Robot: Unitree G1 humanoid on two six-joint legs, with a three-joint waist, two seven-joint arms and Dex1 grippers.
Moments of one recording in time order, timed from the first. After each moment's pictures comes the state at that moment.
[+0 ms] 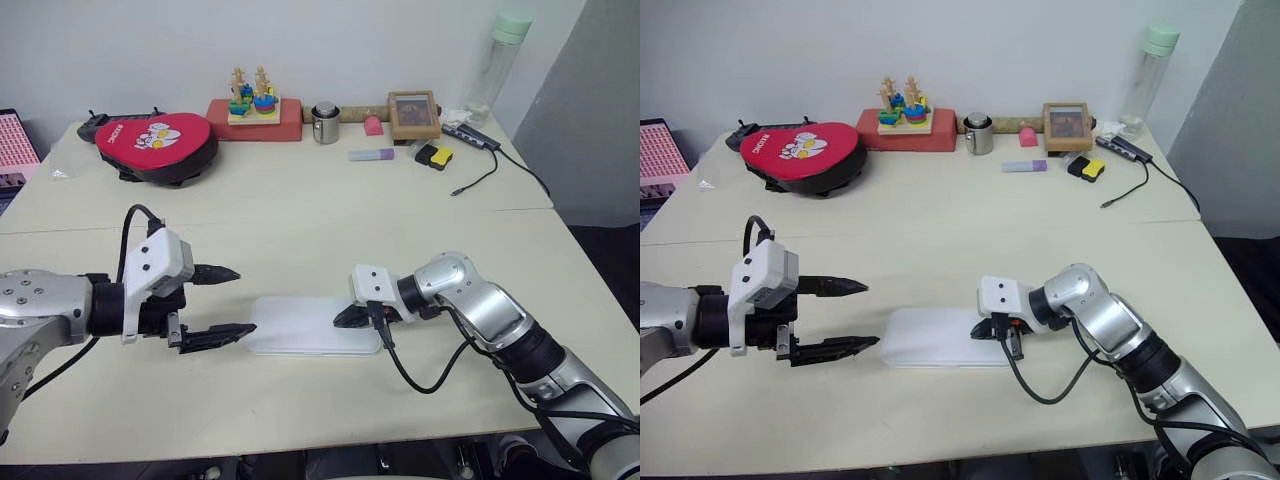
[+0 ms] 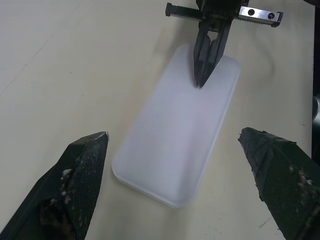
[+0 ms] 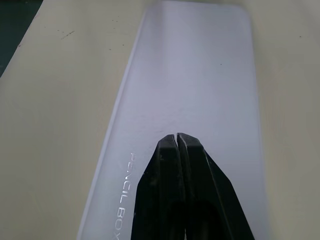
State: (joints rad) left arm -0.02 1.11 0.35 -0.55 -0.68 0.74 -1.10; right arm -0.64 -0.50 0.54 -0.07 0.09 0.45 1.19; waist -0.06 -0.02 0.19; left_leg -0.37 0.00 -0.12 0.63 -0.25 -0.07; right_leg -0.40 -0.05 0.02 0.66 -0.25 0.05
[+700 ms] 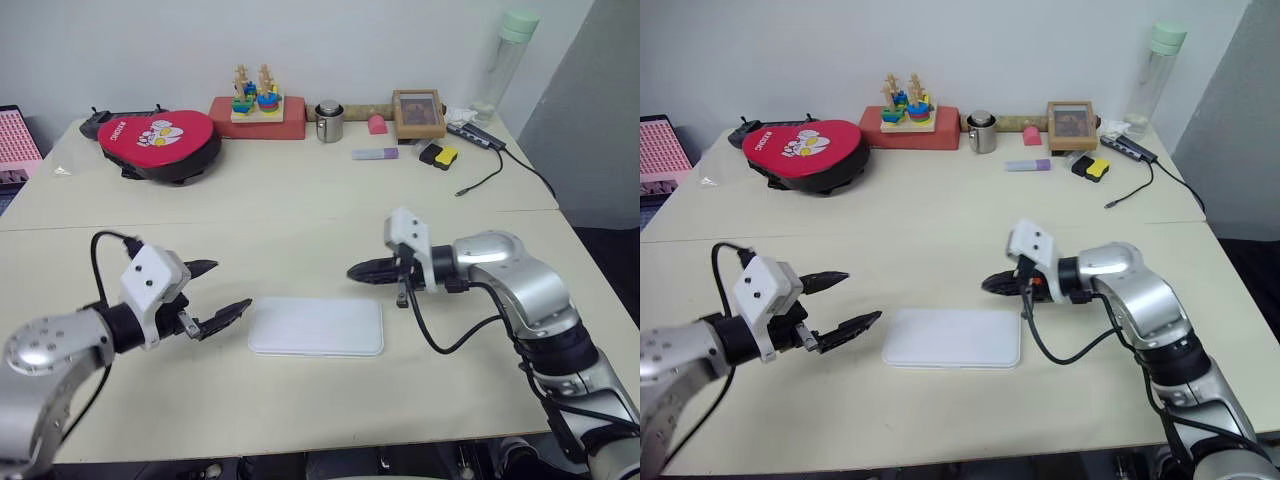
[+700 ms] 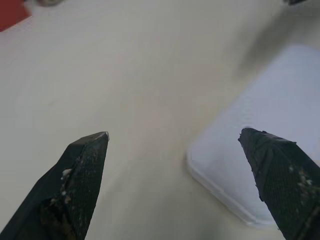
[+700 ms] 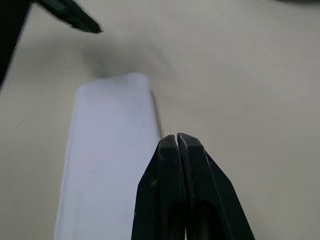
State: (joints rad) left arm 0.19 0.74 0.40 -0.59 -0.48 0.60 -0.70; right arm -0.57 -0.51 0.19 -0.24 0.28 0.76 0.99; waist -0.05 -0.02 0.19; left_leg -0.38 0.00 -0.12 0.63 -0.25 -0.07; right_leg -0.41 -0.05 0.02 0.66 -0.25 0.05
